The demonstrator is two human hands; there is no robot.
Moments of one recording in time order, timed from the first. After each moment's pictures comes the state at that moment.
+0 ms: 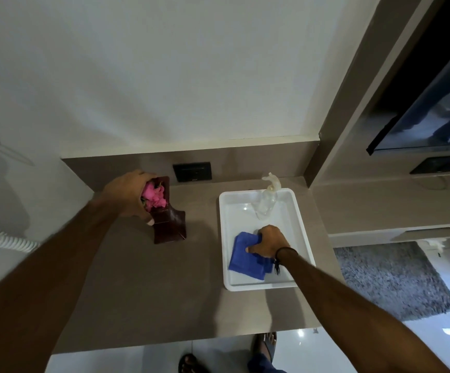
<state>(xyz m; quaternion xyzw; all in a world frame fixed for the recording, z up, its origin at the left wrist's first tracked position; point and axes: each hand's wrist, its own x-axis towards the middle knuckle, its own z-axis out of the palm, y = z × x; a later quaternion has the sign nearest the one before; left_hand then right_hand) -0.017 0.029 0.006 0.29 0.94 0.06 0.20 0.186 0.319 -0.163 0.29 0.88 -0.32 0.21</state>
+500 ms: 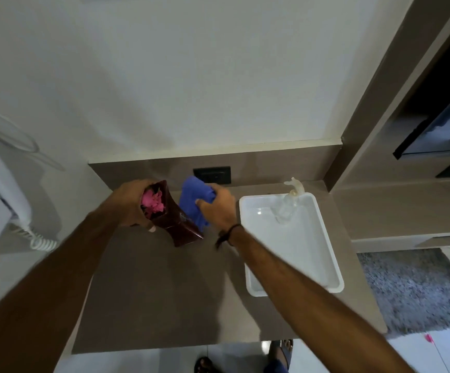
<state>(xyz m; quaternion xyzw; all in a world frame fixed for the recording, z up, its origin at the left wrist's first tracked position) -0.033 -0.026 0.003 0.25 0.94 0.11 0.19 0.073 0.175 -0.059 0.22 0.77 -0.59 -0.06</state>
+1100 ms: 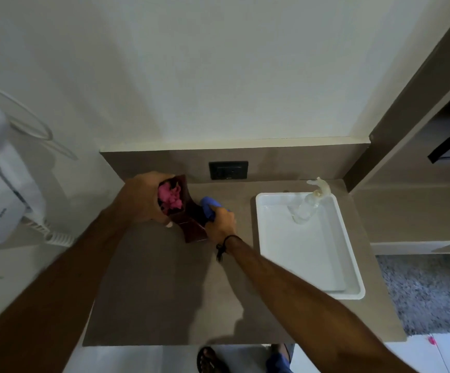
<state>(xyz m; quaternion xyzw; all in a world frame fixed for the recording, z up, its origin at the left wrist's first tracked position) -0.050 -0.044 -0.015 0.35 0.93 0.09 0.08 0.056 0.131 -0.115 0.25 0.84 -0.48 0.10</state>
